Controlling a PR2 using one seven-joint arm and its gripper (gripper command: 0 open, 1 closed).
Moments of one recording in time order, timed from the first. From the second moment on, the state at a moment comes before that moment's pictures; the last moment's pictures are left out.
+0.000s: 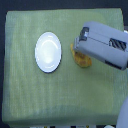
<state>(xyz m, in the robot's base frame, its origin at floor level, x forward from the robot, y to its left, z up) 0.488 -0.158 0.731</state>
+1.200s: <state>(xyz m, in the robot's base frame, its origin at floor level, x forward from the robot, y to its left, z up) 0.493 -0.148 0.776</state>
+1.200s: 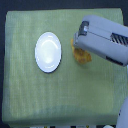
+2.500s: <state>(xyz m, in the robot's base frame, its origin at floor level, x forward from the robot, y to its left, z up) 0.523 0.066 0.839</state>
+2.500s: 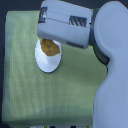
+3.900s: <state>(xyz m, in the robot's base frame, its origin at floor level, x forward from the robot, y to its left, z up) 0.519 0.092 0.826</state>
